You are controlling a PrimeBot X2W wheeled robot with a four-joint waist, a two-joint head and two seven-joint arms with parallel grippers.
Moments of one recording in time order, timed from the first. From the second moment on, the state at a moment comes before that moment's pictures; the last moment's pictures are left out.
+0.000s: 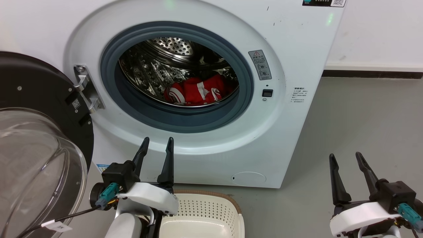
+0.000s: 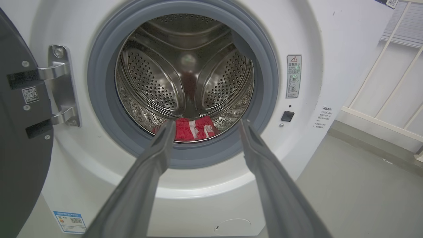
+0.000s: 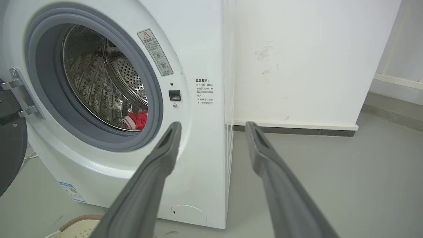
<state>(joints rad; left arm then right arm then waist) -0.18 0.05 -0.16 0.26 -0.30 -0.07 -0.23 0.00 -0.05 -0.03 0.11 0.09 0.13 -0.19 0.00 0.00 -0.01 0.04</state>
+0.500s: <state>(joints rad) -0.20 0.05 -0.18 0.29 -0.19 -0.04 -0.25 0.00 -0.05 -0.04 0.10 -0.03 0.13 -0.21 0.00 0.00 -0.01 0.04</state>
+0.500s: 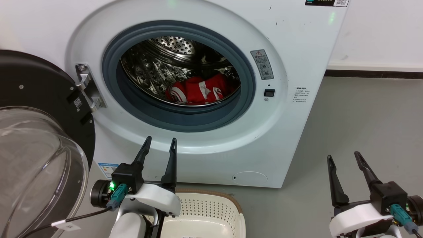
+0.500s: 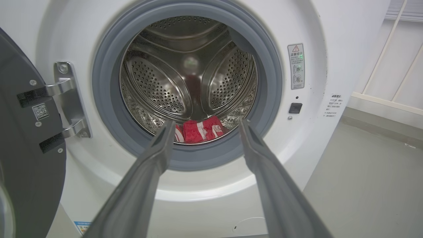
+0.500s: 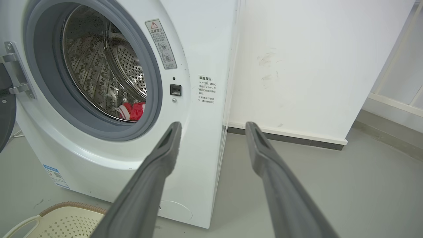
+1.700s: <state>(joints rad) -0.33 0.05 -0.14 0.31 -0.15 -0.02 -0.26 -0.06 -0.05 -0.03 0.02 -0.05 0.13 -0.19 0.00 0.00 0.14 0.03</state>
